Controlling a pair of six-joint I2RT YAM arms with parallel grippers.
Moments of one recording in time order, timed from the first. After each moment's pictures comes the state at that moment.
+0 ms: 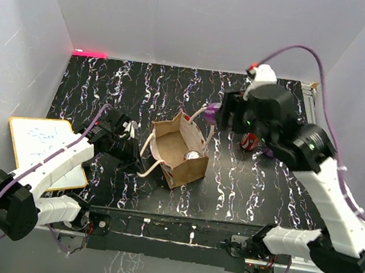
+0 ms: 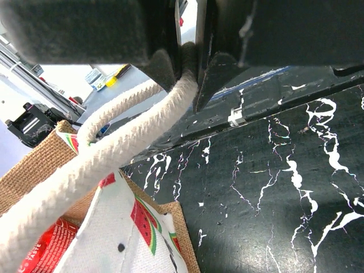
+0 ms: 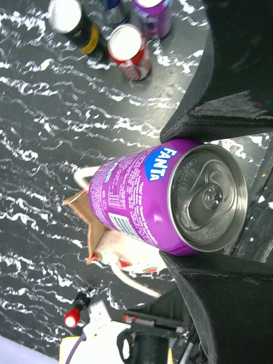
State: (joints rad) left arm -0.45 1.15 0.84 -0.86 0.45 -0.76; right arm 0.75 1.30 1.79 -1.00 0.25 0.35
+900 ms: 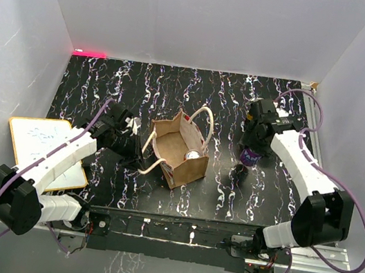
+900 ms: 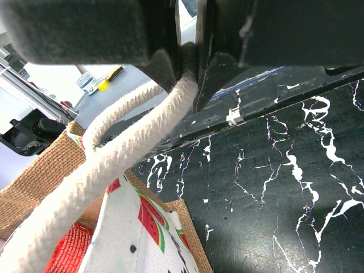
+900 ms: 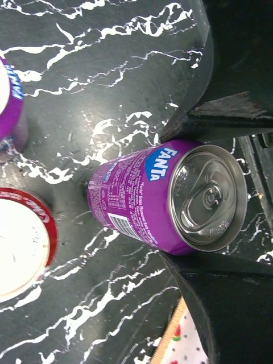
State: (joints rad) left arm -0.45 1.20 0.91 -0.89 0.45 -0.70; right arm 0.29 1.43 1.23 -0.98 0.31 0.63
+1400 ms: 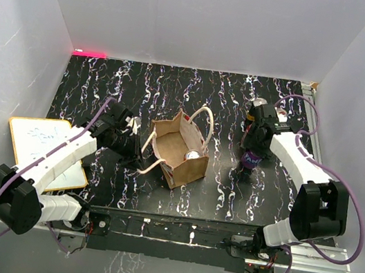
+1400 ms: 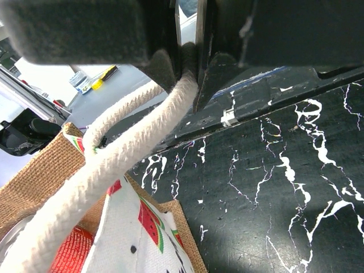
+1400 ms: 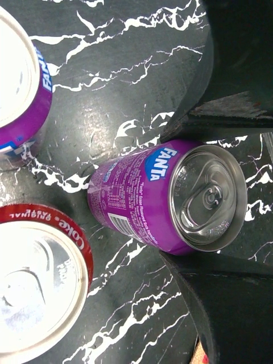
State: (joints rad) left arm -0.45 1.20 0.93 -0.91 0.44 -0.68; right arm 0.22 1.48 1.11 -0.81 0.30 0.55
